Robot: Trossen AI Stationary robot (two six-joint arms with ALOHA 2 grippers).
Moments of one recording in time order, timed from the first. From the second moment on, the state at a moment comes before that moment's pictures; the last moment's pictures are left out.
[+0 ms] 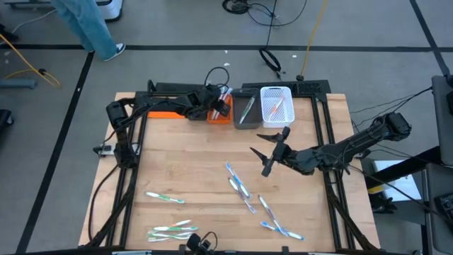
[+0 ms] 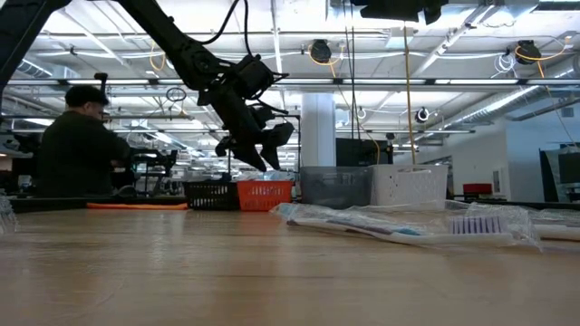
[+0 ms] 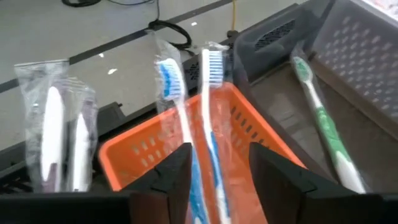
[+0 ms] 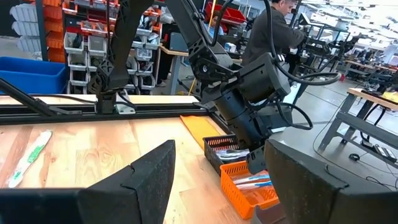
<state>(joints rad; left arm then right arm) 0.51 1.87 1.17 0.00 -0.29 -0.34 0.38 1.19 0.73 0.36 0.86 -0.09</state>
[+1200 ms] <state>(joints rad) 0.02 1.64 1.17 -0.76 -0.15 -0.13 0.38 1.19 0.73 0.27 0.86 0.00</state>
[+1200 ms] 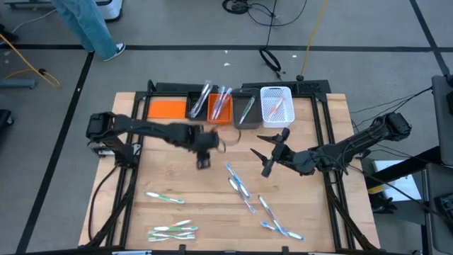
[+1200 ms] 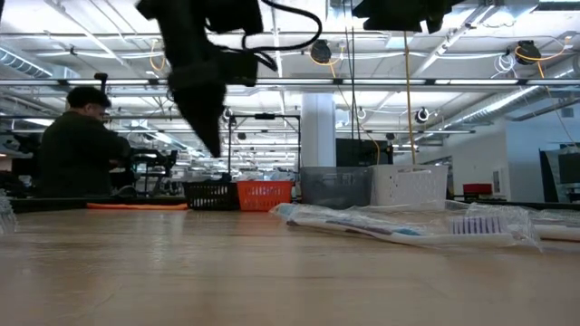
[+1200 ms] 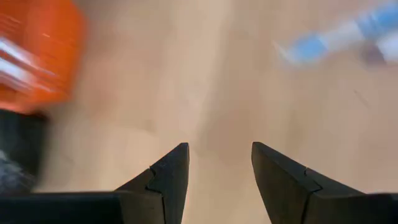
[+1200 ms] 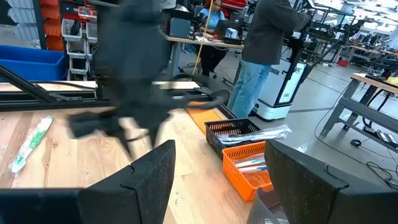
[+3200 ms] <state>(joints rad) -0.74 1.64 0.85 -0.82 0.02 -0.82 0.37 1.19 0.73 0.26 0.83 0.00</state>
